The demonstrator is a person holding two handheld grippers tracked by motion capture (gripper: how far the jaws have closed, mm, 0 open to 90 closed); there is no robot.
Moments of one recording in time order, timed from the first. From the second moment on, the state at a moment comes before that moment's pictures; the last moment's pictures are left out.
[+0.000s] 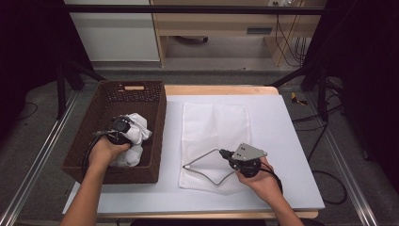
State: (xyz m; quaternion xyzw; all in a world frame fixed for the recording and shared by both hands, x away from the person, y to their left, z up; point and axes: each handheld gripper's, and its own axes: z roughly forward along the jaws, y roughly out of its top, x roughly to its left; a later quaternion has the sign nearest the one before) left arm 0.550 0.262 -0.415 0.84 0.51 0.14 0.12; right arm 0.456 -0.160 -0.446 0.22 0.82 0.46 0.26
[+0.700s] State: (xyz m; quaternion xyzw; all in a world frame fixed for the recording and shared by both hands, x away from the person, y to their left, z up) left arm 0.526 0.275 -0.372 0.81 0.50 0.23 0.23; right arm 0.458 -0.166 -0.452 0.23 0.82 0.46 0.24
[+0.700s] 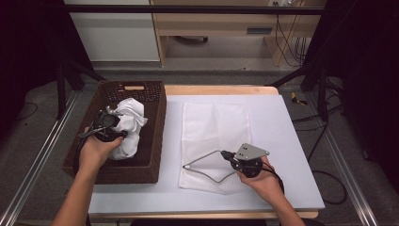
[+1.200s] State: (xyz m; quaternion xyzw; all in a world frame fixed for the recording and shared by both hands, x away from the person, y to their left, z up) left arm 0.490 0.261 -0.331 0.79 0.46 0.25 0.32; right arm 0.463 -0.170 -0.456 0.25 0.82 0.46 0.22
